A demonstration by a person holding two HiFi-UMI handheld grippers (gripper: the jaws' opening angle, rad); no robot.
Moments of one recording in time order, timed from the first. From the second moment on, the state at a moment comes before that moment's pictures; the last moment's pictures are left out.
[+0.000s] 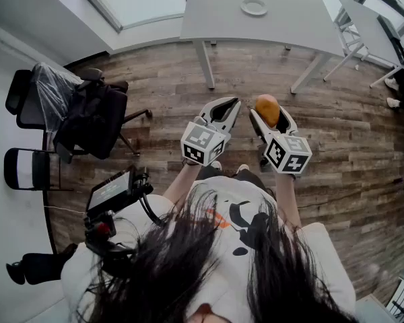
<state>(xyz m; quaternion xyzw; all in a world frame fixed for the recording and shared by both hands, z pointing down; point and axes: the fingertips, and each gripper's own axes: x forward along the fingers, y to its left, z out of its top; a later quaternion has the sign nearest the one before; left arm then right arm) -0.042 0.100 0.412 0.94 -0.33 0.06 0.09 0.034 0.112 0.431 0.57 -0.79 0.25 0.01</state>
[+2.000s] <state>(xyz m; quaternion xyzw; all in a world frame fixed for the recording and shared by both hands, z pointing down) 0.007 0.040 0.453 0.93 -0.35 0.08 0.12 0.099 0.055 0.467 0.57 -0.78 0.26 0.00</state>
